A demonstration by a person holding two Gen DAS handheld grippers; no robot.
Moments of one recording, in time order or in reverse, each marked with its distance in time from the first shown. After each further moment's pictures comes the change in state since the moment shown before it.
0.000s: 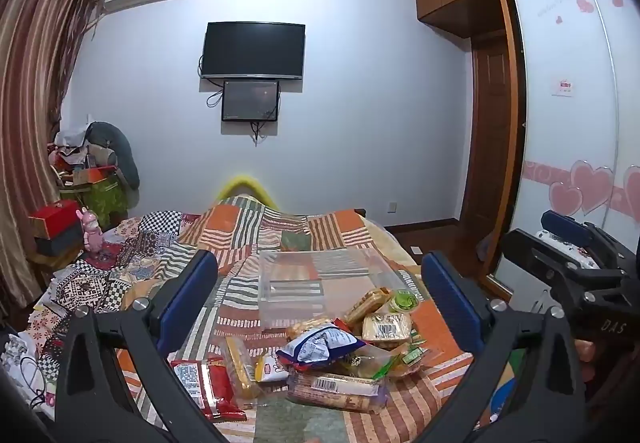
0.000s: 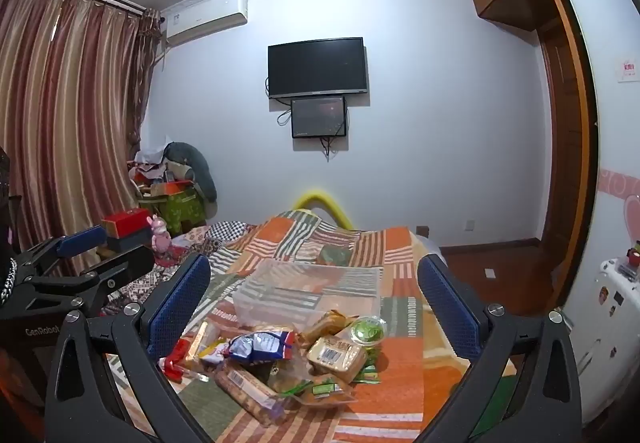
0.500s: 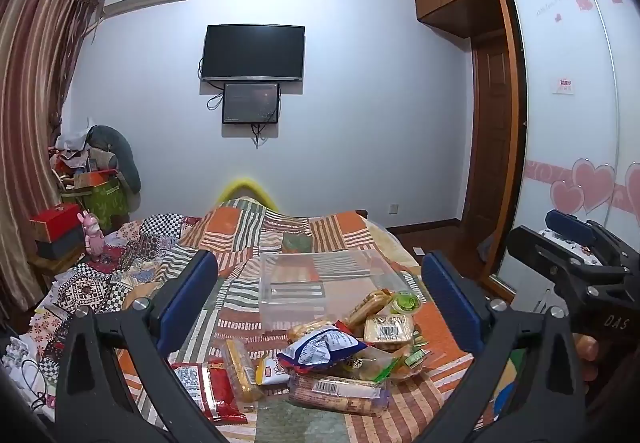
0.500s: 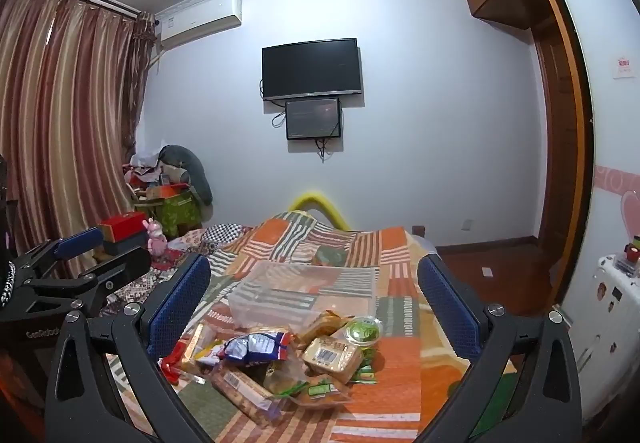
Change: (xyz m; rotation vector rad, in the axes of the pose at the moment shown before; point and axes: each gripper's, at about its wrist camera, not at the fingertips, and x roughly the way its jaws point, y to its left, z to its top) left arm 0.000 -0.003 0.003 0.012 -0.013 0.012; right arm -0.004 -0.004 0.002 0.018 -0.004 -0.016
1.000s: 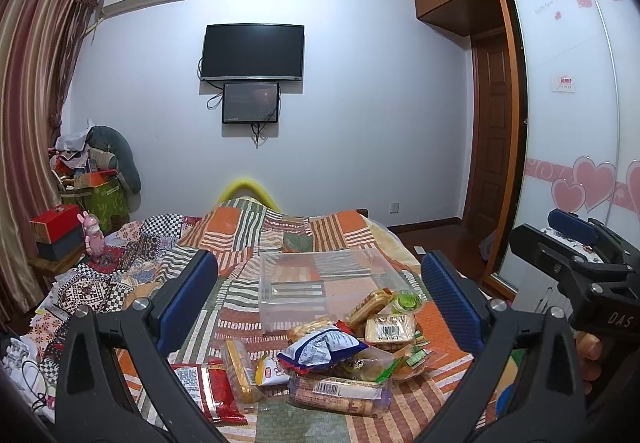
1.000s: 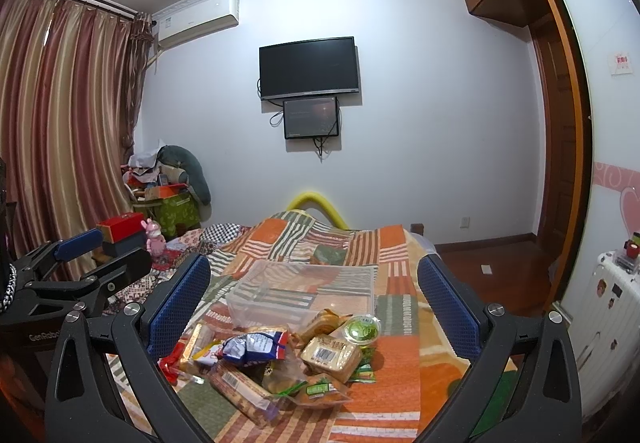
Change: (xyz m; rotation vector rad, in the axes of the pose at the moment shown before) left arm 0.002 -0.003 -0.001 0.001 0.005 0.000; right arm 0.001 -0.002 0.000 0.007 0.006 -0.004
